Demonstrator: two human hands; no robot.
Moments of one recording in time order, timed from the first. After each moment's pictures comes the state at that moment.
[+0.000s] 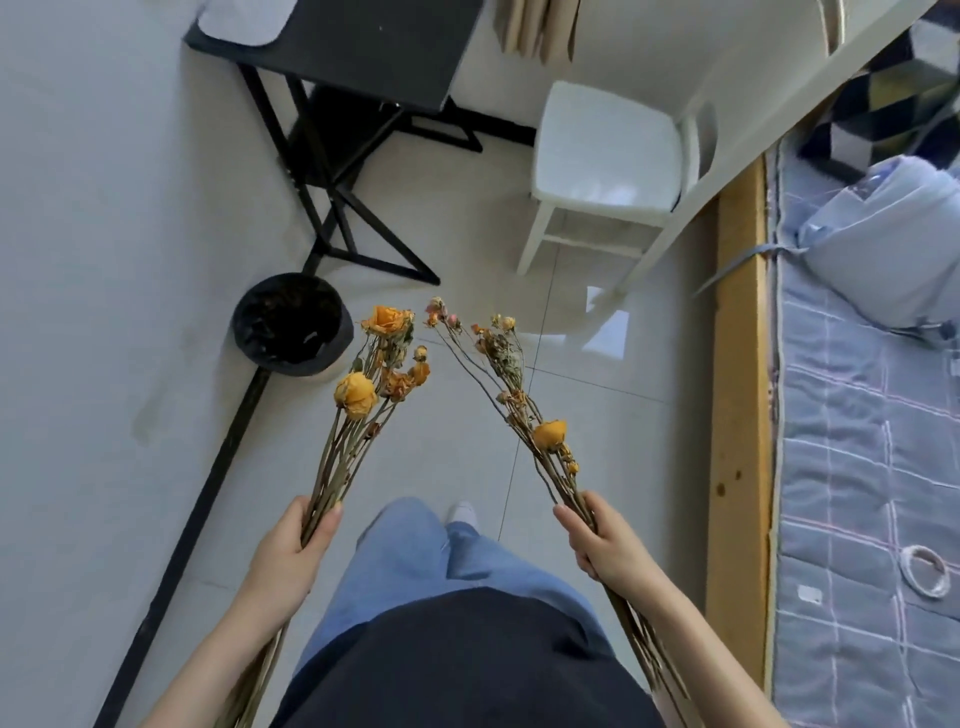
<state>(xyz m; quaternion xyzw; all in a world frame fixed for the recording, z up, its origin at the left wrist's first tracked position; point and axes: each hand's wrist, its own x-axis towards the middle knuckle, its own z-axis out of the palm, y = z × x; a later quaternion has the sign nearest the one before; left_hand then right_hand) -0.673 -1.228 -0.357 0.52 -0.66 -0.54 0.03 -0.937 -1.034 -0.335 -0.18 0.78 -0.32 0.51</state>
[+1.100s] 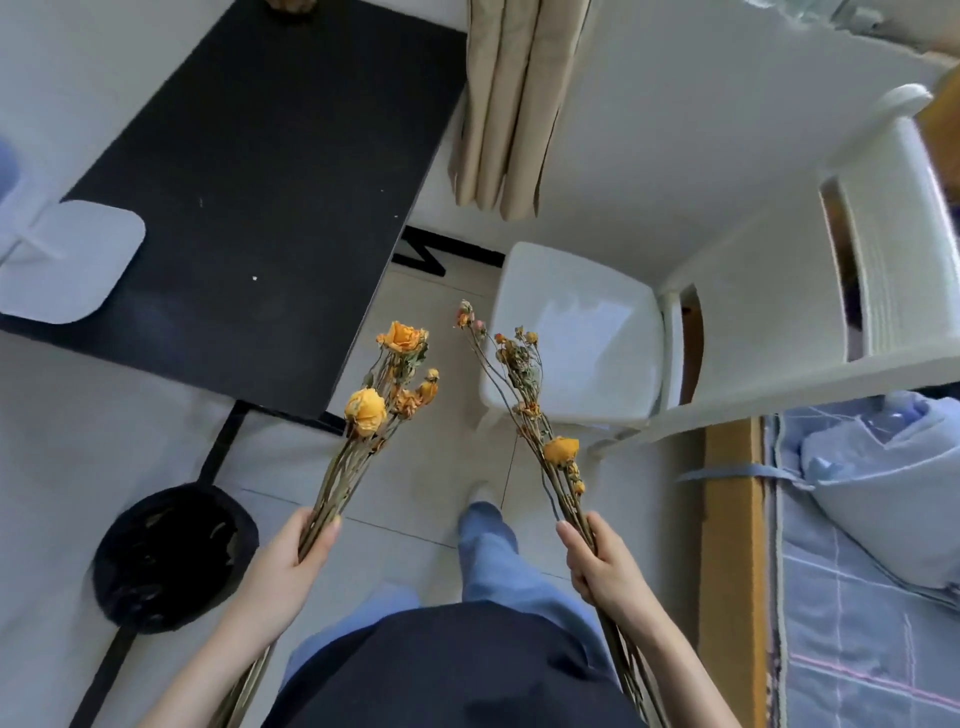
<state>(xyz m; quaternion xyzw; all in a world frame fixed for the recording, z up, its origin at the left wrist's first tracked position) -1.104 -1.545 -0.346 0.53 -0.67 -0.52 0.00 -1.356 -1.343 -0.348 -0.13 0.77 -0.39 0.48</state>
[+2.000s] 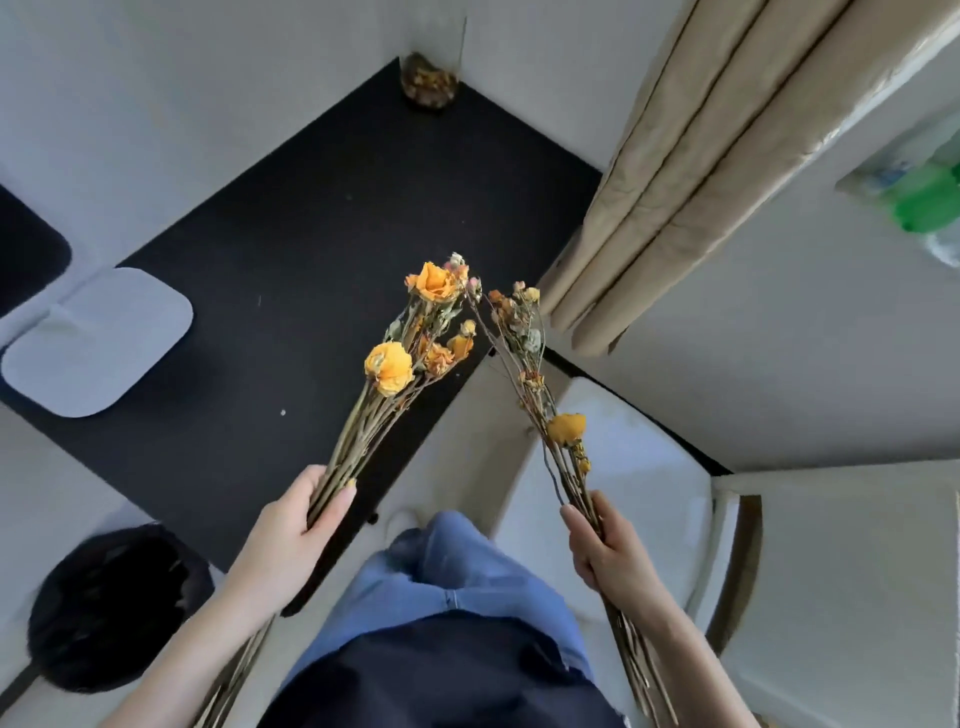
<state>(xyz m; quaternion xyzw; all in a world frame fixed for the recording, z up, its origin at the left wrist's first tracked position) -1.247 -1.737 -0.315 0.57 -0.64 -0.50 0.13 -1.536 -1.613 -0.319 -0.31 0.73 -0.33 0.51</state>
